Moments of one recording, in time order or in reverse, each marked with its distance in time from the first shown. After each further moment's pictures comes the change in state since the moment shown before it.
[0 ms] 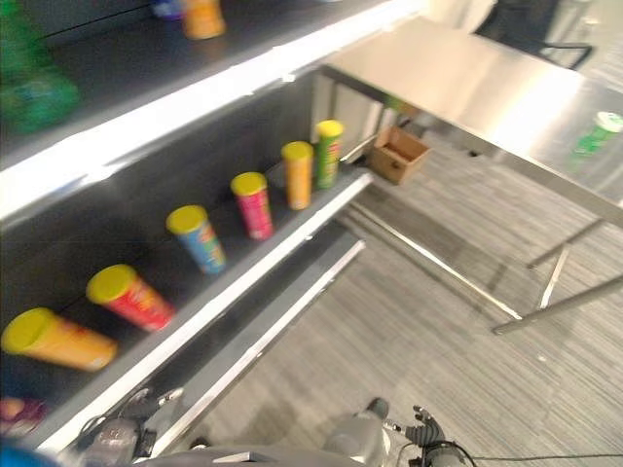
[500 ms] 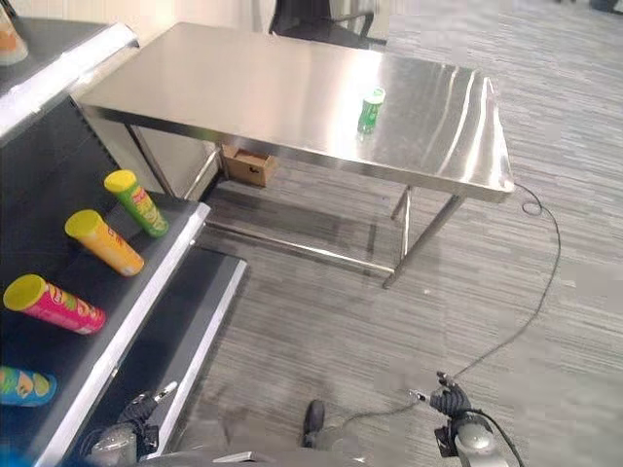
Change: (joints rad) left arm -0.014 0.020 0.114 0.029 -0.090 -0.044 -0.033; right arm -0.069 -0.084 0.103 -0.059 0.064 -0.008 0.010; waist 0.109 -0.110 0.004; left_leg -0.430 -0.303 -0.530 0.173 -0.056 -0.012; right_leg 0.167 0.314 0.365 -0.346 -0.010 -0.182
